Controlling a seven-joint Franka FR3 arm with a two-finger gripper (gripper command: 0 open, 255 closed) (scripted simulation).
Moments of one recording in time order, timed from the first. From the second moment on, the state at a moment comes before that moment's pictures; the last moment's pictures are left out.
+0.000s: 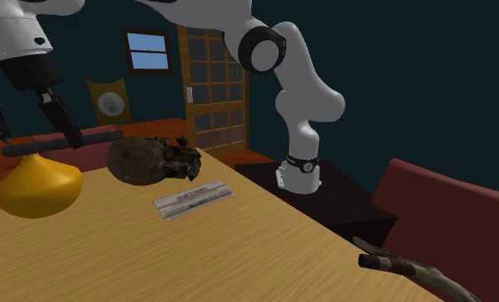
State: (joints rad) arm -0.88 0.76 -0.58 -0.90 0.36 1.35 -0.25
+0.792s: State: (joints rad) arm -0.83 0.74 -0.59 -1.11 0.36 1.52 -0.27
